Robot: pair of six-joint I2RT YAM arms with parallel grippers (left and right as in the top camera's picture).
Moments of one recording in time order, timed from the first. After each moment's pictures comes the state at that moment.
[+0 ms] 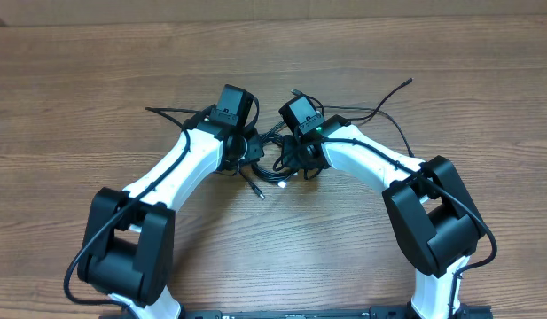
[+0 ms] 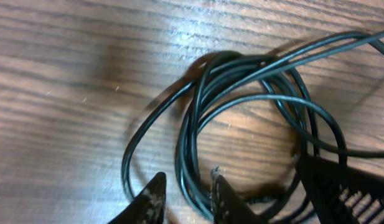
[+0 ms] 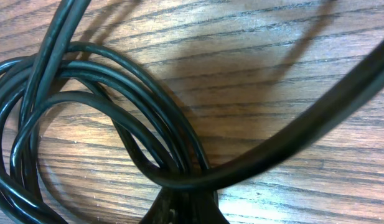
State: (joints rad) left arm -0.36 1.82 1.20 -0.63 0.09 -0.66; right arm 0.57 2.02 1.33 -0.59 -0.03 0.65
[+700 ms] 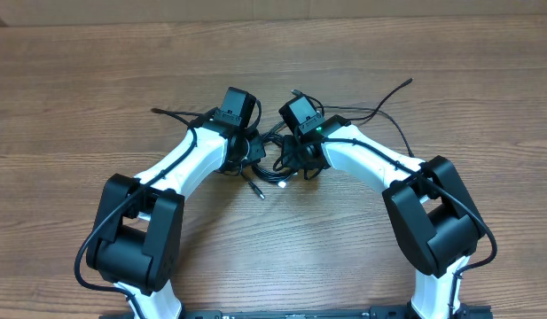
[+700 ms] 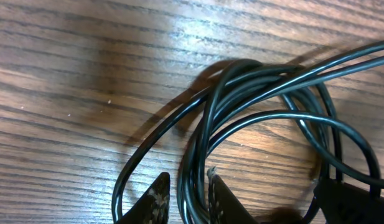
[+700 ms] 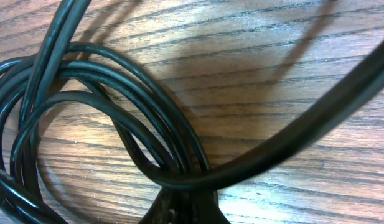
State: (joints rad) left arm -0.36 1.88 1.20 -0.58 0.09 -0.68; right arm 0.57 2.02 1.33 -0.59 -0.03 0.65
